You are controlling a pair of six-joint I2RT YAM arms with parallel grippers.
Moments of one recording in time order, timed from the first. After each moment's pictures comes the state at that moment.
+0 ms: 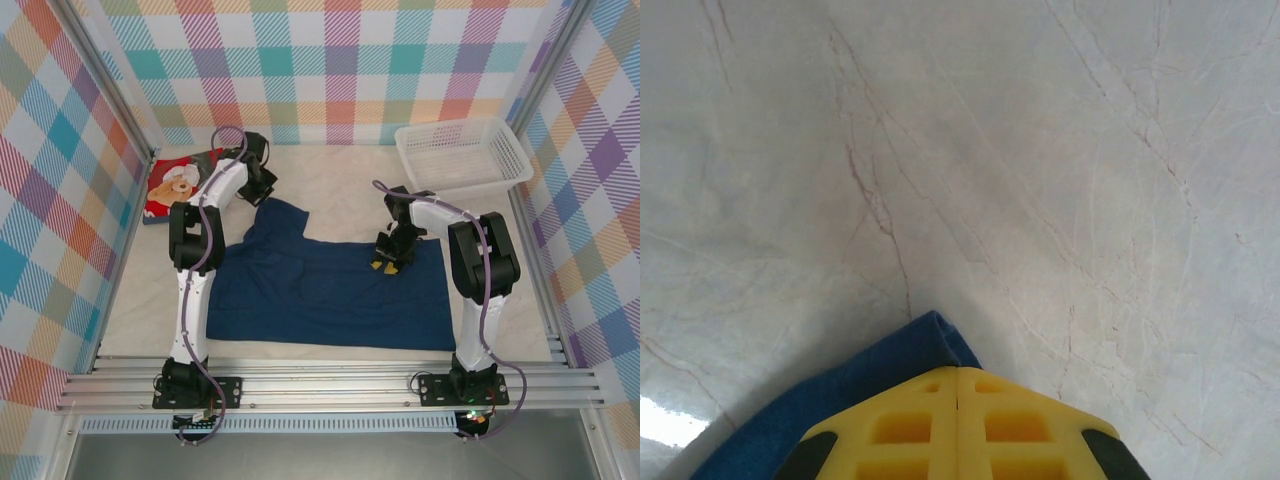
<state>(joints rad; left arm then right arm) -0.19 2.45 2.19 -0.92 0.04 -1.00 0.33 1.99 1.34 -0.95 -0.34 0.59</state>
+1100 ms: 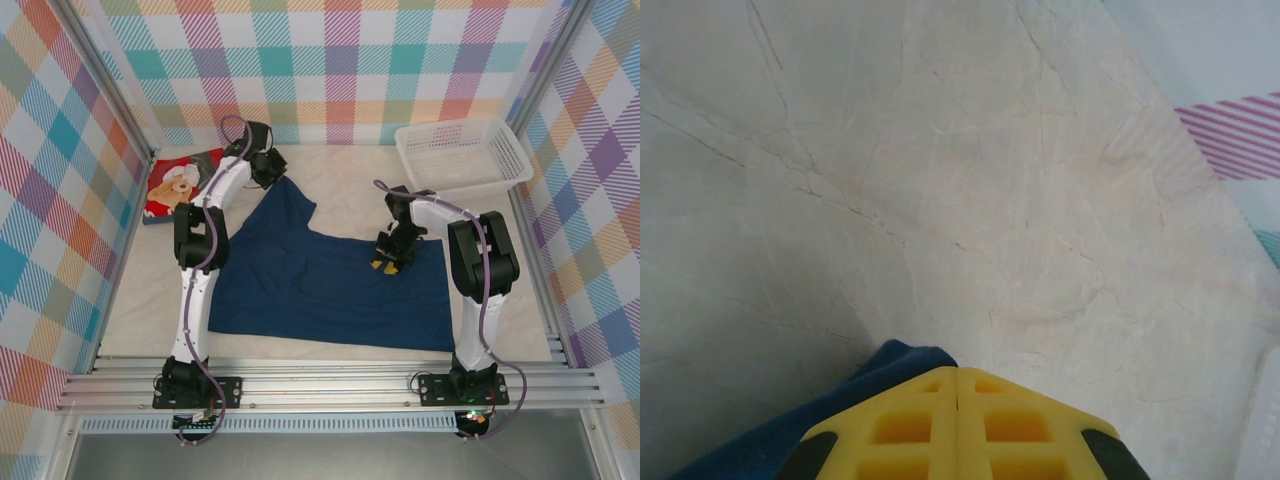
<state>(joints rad) -0.21 2.51 2.29 -0.70 0.20 -0.89 0.33 2.00 1.35 -0.96 -0.36 0.61</state>
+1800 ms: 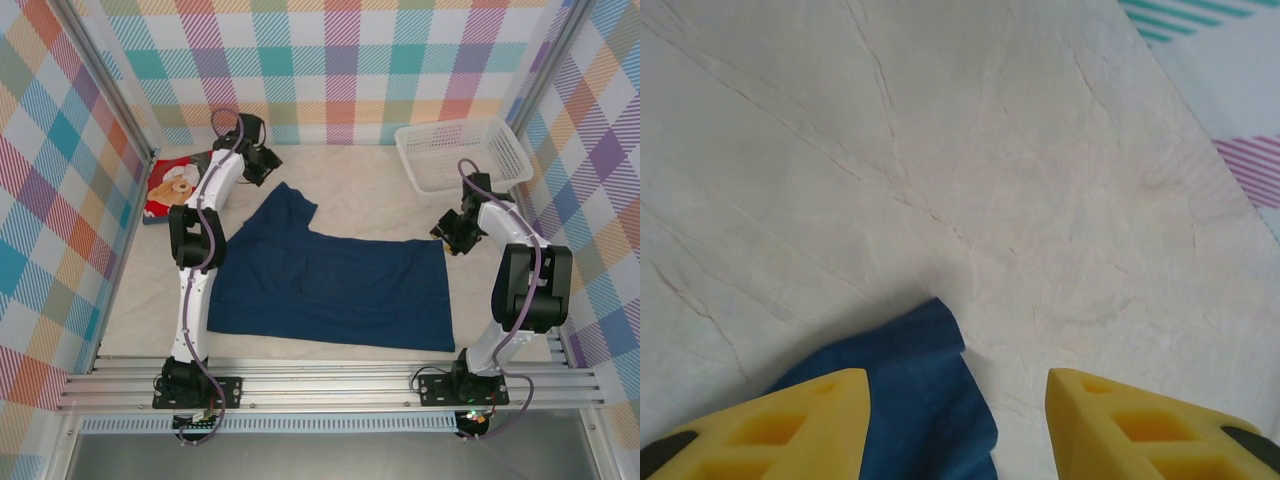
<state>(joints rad) -0.17 2.50 2.41 -0.90 0.14 -0.88 -0.06 1.71 1.19 -0.79 -0.20 0.71</state>
